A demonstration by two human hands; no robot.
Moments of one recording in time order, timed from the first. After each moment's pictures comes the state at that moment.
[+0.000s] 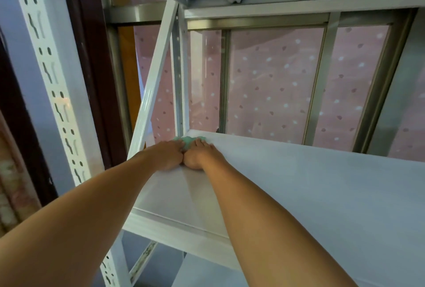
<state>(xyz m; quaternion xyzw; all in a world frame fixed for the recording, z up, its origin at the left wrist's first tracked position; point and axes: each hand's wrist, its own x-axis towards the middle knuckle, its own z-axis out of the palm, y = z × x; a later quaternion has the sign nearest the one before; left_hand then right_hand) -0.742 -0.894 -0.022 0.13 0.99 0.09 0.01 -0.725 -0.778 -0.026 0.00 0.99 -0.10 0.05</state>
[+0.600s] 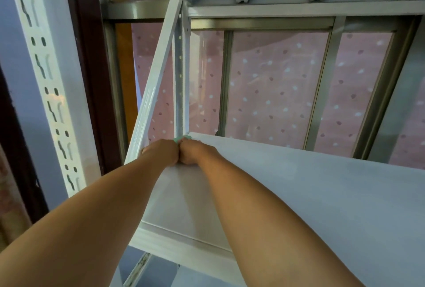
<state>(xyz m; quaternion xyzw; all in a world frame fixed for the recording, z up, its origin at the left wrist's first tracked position) -0.786 -0.897 -0.025 0.04 1.00 0.00 0.00 -0.764 -0.803 -0.015 -0.02 0.99 -0.10 0.07</state>
